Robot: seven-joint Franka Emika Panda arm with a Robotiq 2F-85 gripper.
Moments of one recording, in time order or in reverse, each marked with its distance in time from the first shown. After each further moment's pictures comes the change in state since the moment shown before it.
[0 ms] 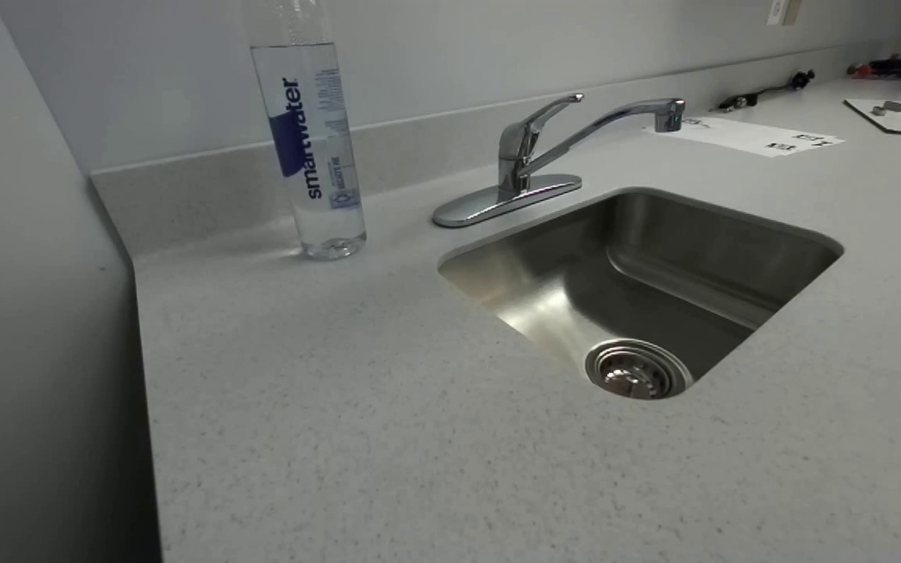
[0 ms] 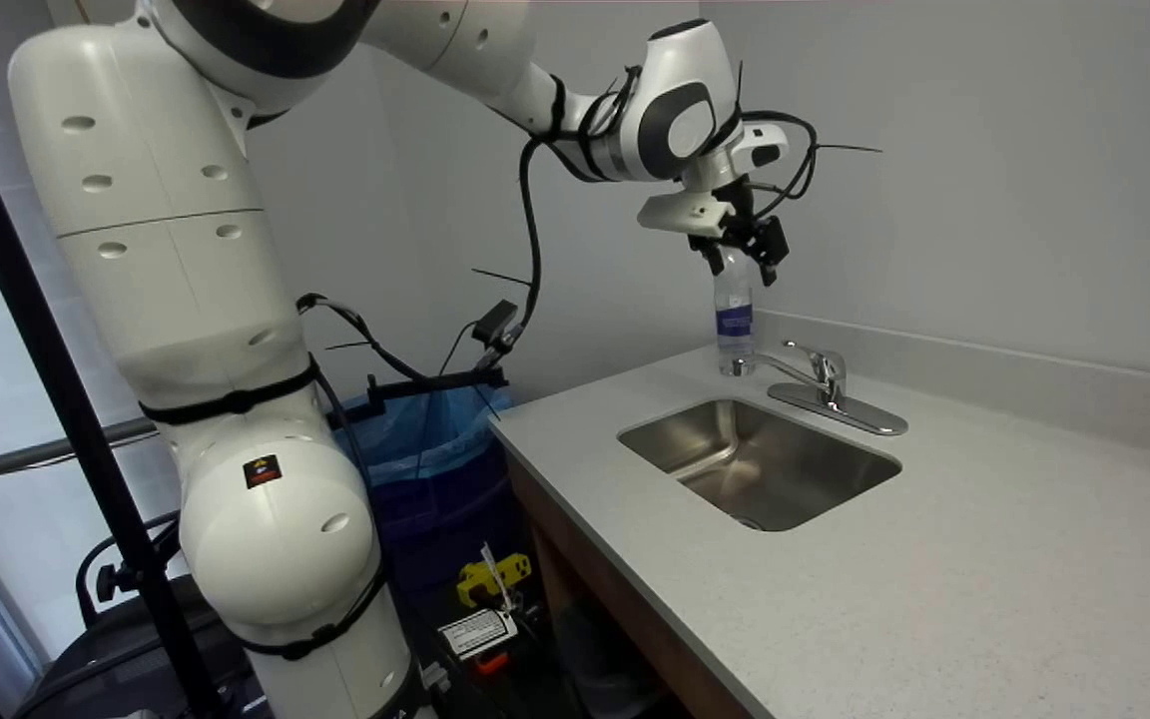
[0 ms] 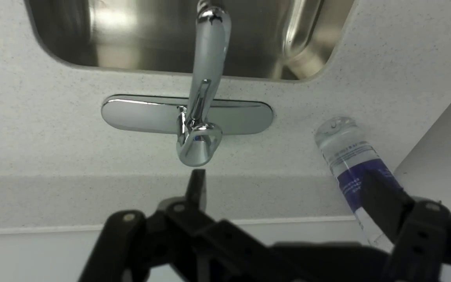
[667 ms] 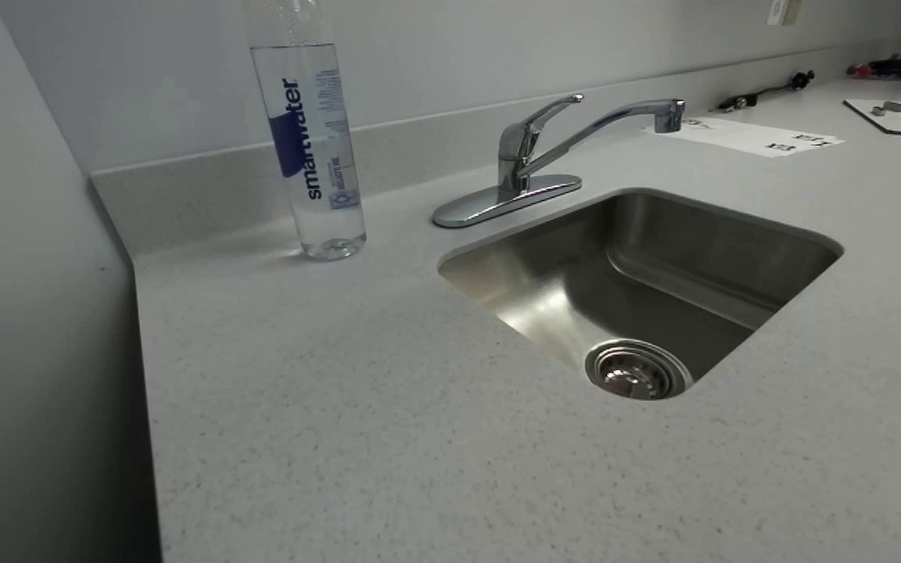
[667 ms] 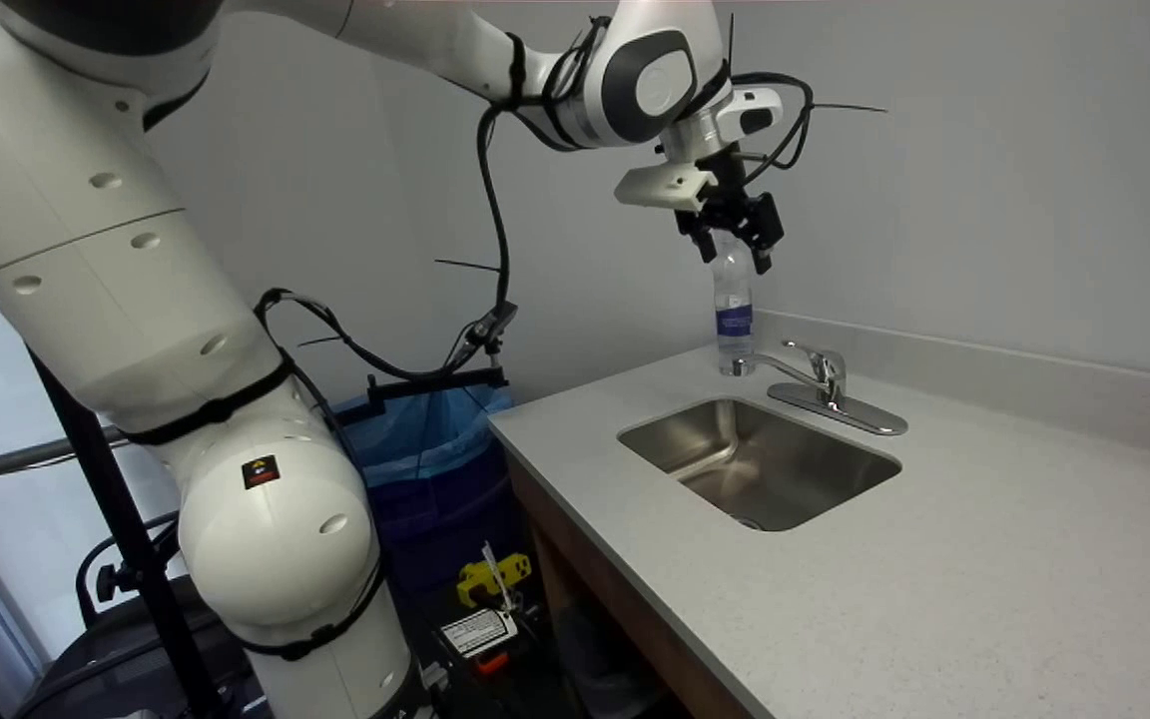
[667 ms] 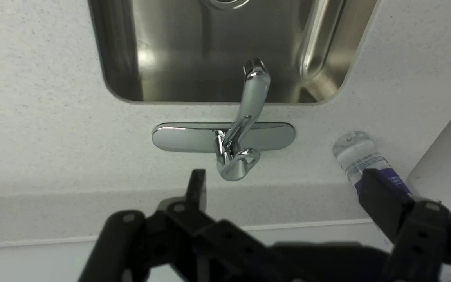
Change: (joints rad) arm -0.009 -0.220 -0.059 -0.147 0.000 -0.103 0.001
